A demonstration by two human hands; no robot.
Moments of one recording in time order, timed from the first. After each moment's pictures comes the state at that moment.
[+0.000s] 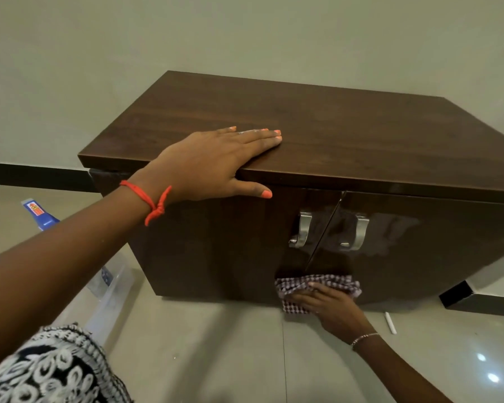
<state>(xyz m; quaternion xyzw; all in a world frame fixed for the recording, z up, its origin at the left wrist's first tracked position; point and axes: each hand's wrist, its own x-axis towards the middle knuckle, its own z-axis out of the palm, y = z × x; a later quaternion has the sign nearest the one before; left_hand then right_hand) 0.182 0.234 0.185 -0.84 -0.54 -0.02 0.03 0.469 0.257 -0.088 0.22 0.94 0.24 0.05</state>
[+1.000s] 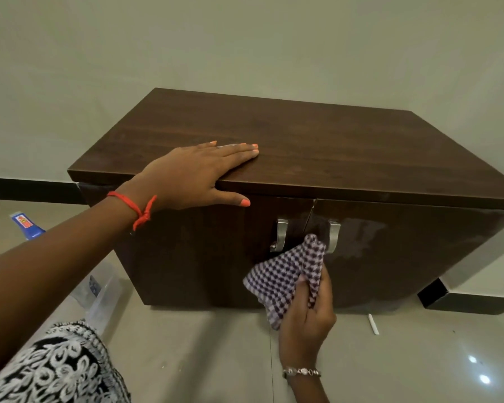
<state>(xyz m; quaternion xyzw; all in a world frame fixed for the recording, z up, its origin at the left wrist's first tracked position) 0.188 0.229 0.193 -0.81 -0.59 0.01 -0.01 0.372 0.169 0.009 0.53 0.48 -0.25 -0.65</state>
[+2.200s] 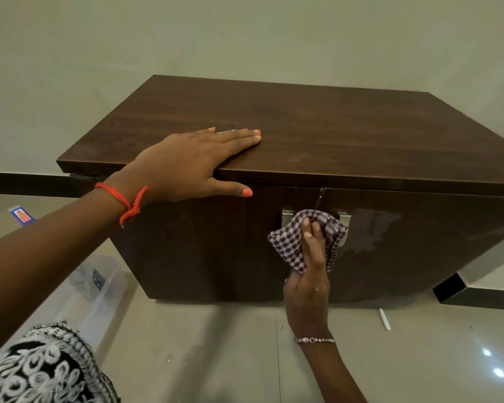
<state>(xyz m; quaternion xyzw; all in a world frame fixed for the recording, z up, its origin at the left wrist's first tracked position) 0.184 0.232 0.187 -0.81 -0.59 0.00 0.00 0.383 0.216 -0.009 0.40 0.73 0.00 -0.56</state>
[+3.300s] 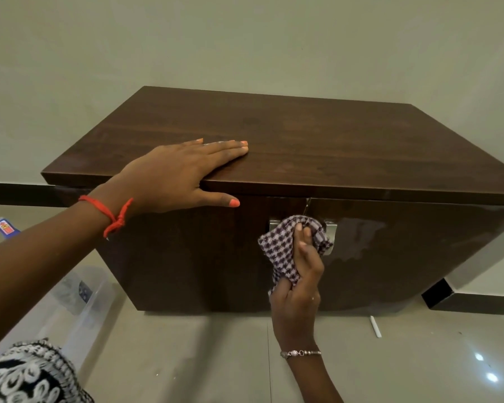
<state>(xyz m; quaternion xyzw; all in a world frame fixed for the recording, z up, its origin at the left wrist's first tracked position) 0.184 0.232 0.189 -0.81 -0.58 -0.01 0.00 0.378 0.204 0.006 0.40 0.67 -0.11 -0.61</state>
